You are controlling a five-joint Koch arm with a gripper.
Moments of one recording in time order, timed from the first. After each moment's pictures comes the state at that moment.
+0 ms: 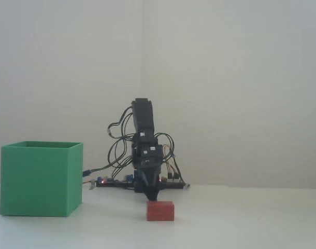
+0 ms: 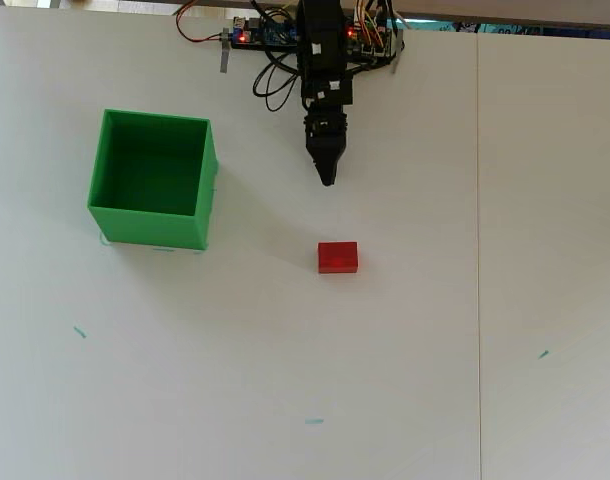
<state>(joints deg) -7.0 128.2 170.0 9.0 5.5</state>
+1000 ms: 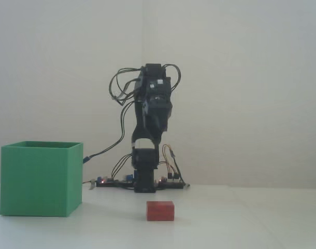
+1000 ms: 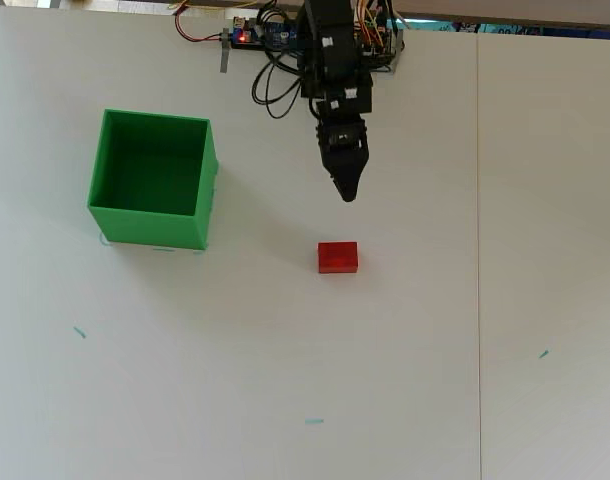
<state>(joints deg) -11.3 96.4 84.3 75.5 -9.8</state>
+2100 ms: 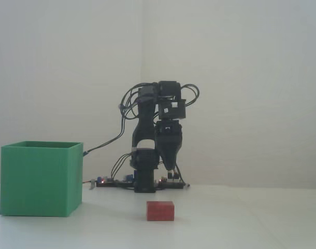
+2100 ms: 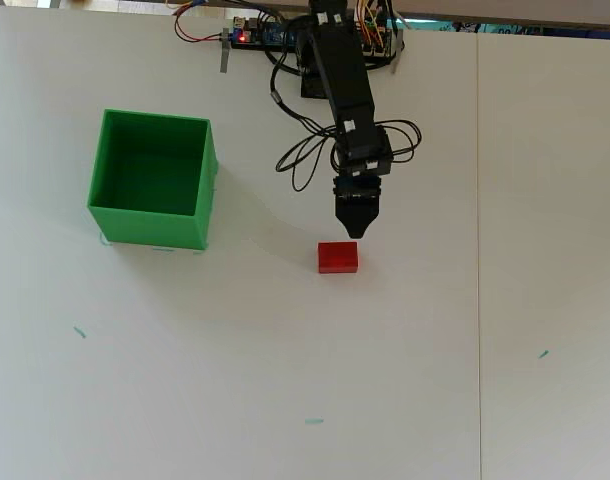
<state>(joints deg) -16.3 75.1 70.8 88.5 11.4</state>
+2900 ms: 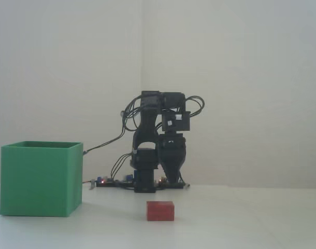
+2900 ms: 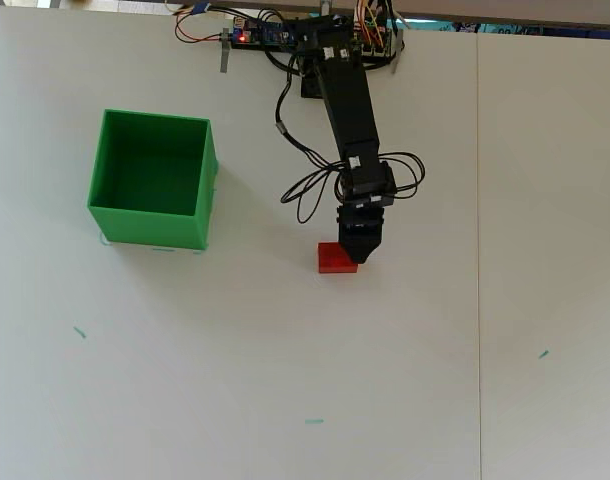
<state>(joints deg) -15.6 63.4 62.5 88.5 11.3</state>
